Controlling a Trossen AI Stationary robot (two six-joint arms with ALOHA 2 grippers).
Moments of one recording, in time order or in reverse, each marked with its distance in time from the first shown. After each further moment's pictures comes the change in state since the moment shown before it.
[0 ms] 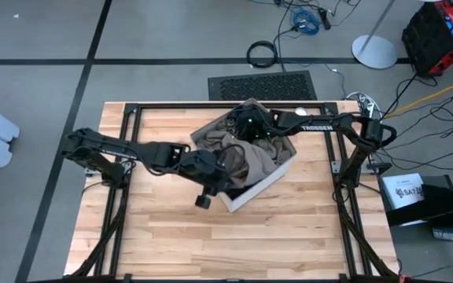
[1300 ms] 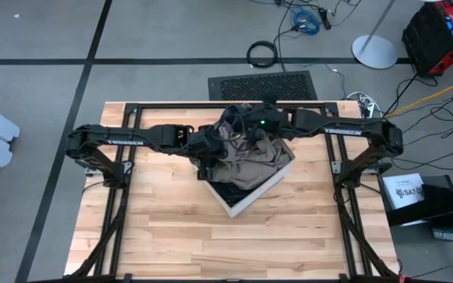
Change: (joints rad) left arm 0.201 0.019 0.001 -0.247 -0.176 -0.058; right arm 0.161 -0.227 0.192 -0.221 0.523 -0.232
